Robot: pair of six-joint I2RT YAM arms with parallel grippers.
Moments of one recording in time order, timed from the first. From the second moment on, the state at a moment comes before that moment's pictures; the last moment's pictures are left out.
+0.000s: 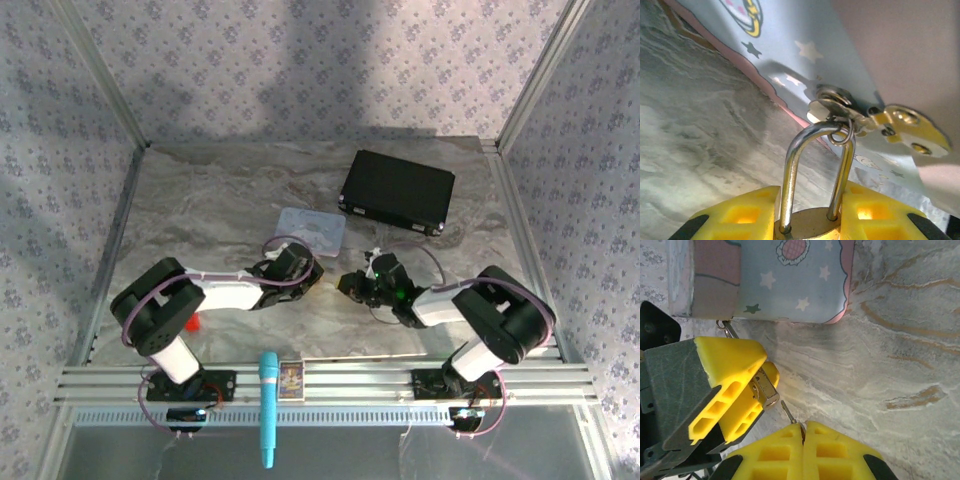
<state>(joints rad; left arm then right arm) -0.87 1.64 0.69 0.17 -0.08 -1.49 0.70 1.55 0.34 0.65 -0.29 1.09</state>
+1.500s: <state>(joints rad) -0.89 1.72 0.79 0.17 -0.09 -1.70 0.76 1.51 0.26 0.79 -0.07 1.10</state>
